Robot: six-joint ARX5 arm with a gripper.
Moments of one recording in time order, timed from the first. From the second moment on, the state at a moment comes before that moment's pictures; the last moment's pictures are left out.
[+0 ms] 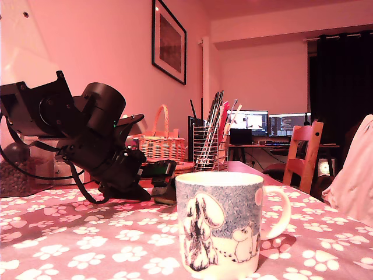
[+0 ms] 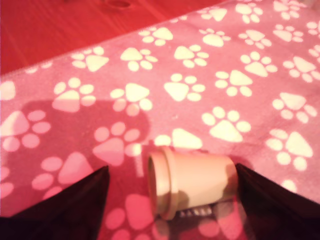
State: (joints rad) arm -0.49 2.06 0.98 0.52 0.20 -0.05
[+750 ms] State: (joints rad) arm -0.49 2.06 0.98 0.51 0.20 -0.05
